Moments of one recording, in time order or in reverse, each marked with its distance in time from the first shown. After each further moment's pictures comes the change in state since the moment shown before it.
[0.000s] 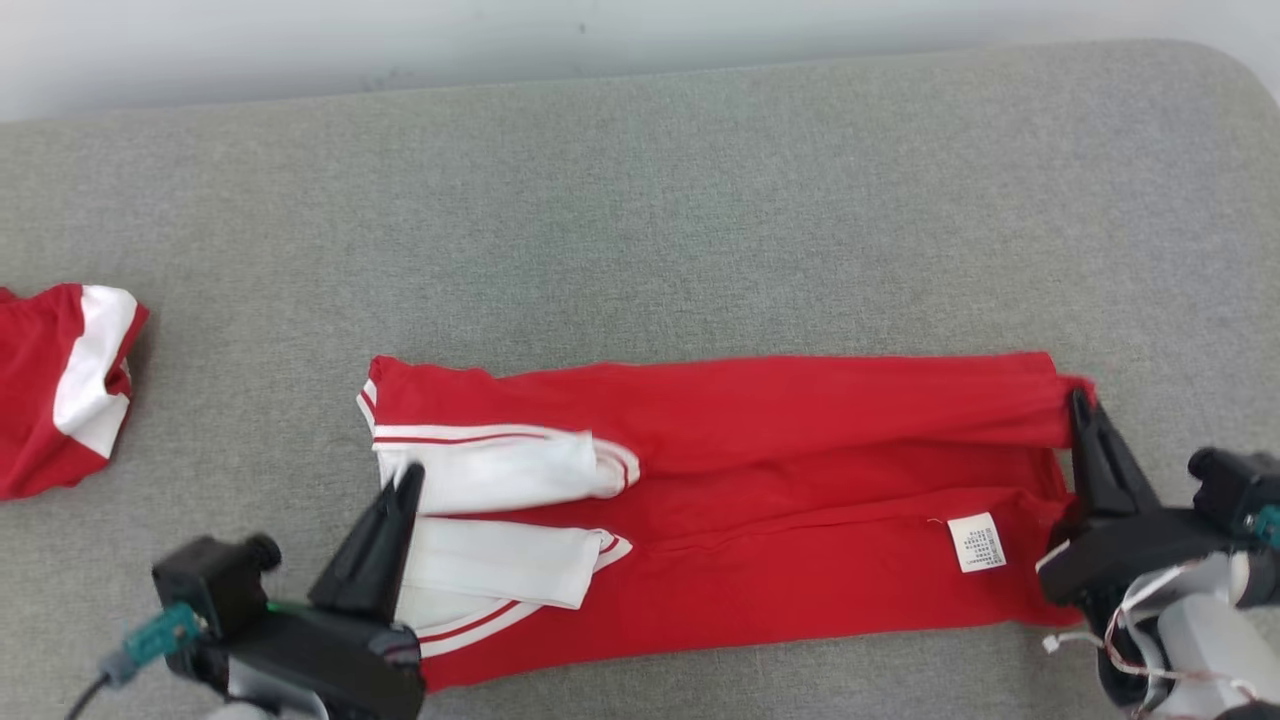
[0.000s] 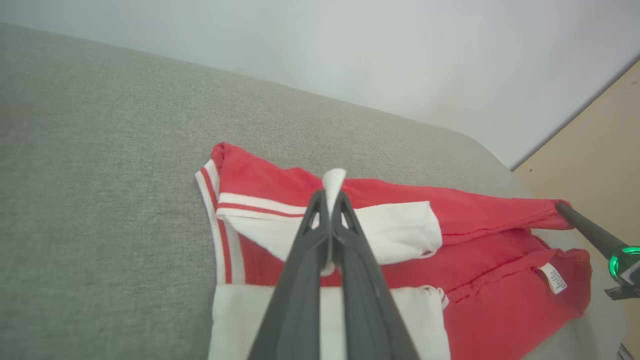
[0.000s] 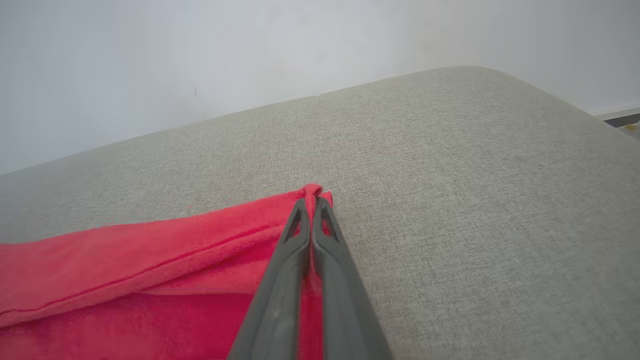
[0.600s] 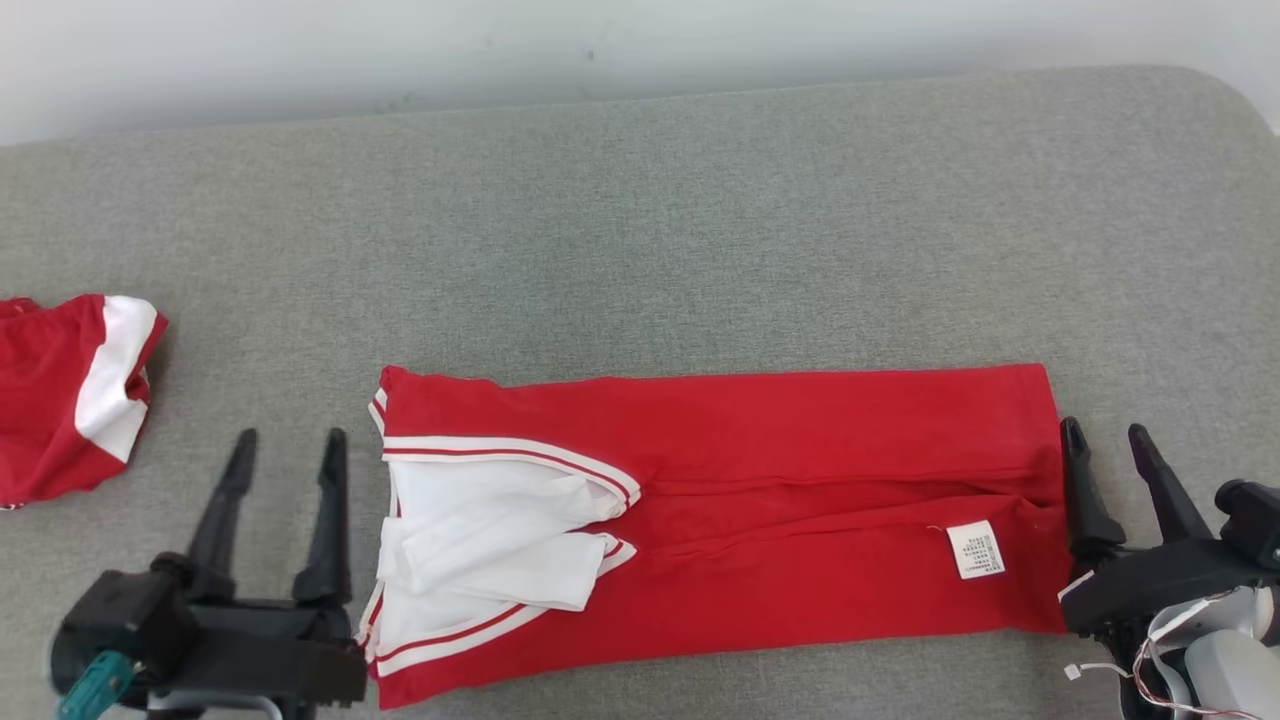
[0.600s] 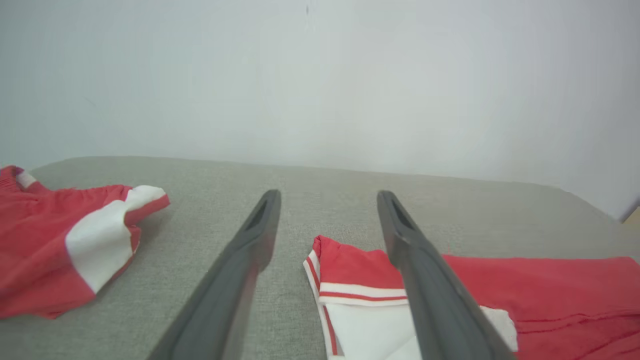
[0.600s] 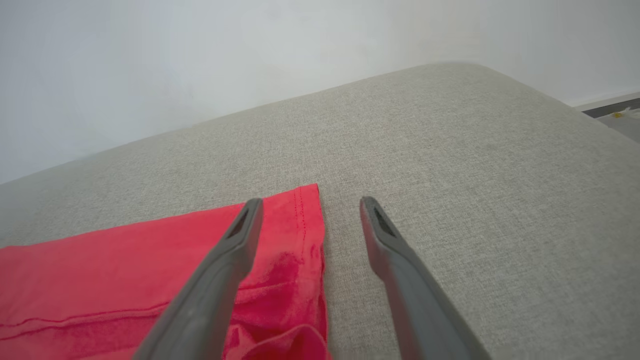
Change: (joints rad) left arm 0.142 -0.195 0.356 -0.058 0.396 0.002 -0.001; right arm 0.105 -0.003 -0.048 -0.103 0.022 0.000 0.038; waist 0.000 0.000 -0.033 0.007
